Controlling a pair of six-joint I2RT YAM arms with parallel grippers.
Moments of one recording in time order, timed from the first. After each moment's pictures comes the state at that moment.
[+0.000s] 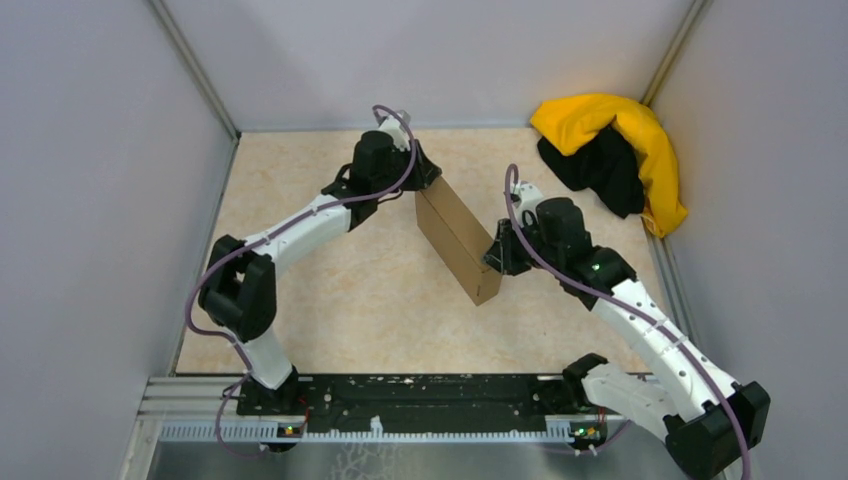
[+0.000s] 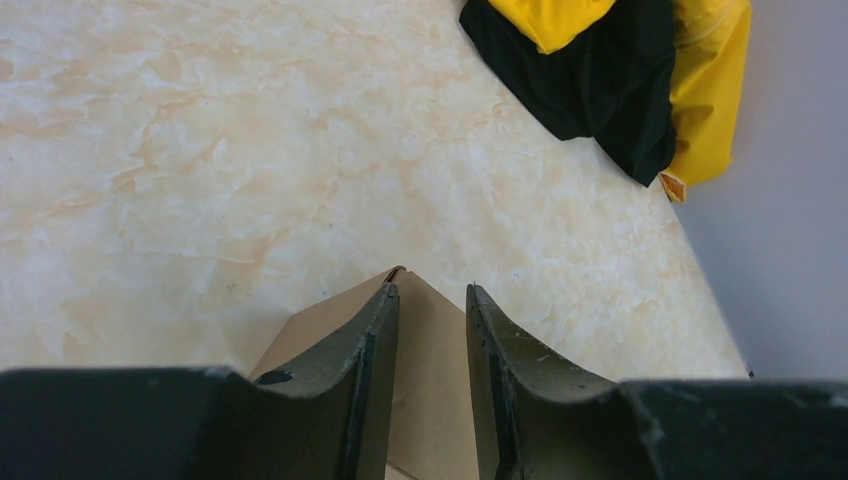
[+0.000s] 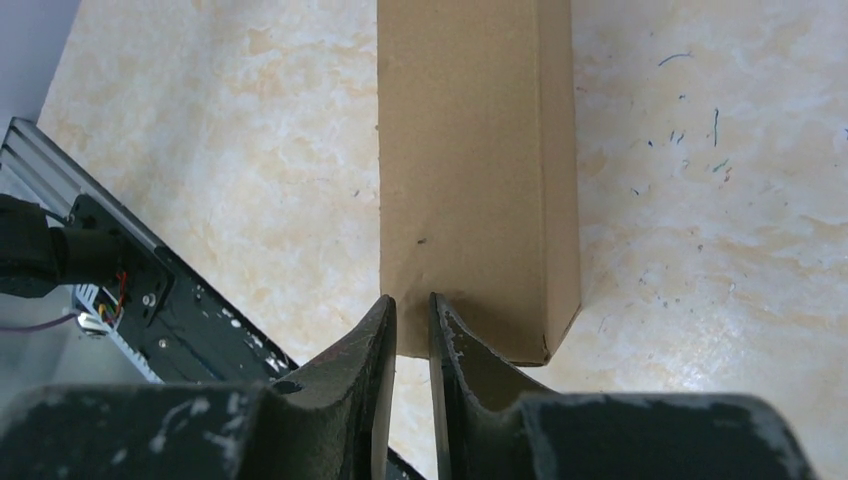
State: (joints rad) left arm -0.58 1.74 1.34 0.11 0.09 -0.50; right arm 0.51 0.94 0.90 -0.56 -0.27 0.28
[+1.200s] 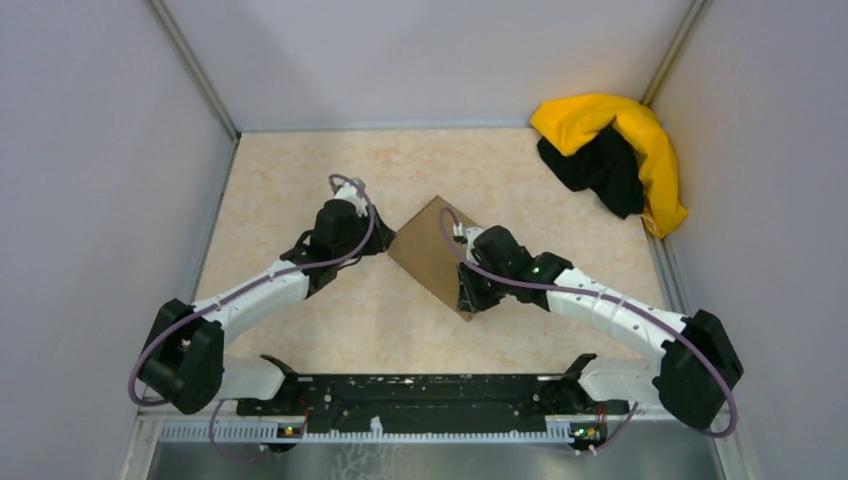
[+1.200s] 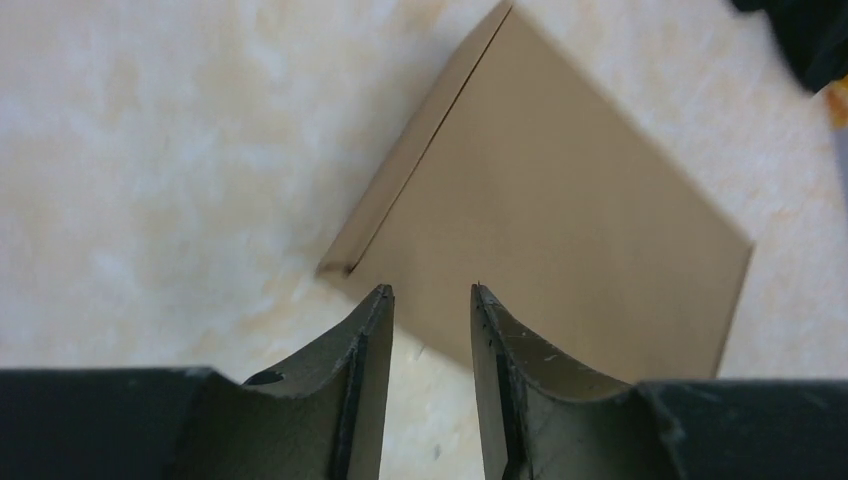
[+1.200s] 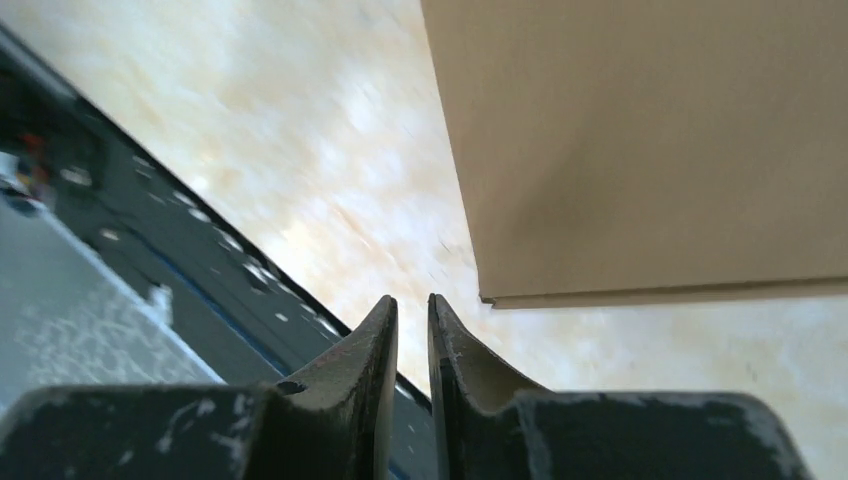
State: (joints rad) left arm -0.55 1.34 0.78 0.15 -0.07 -0.54; right arm 0.78 1.17 0.83 -0.49 -0.23 0.37
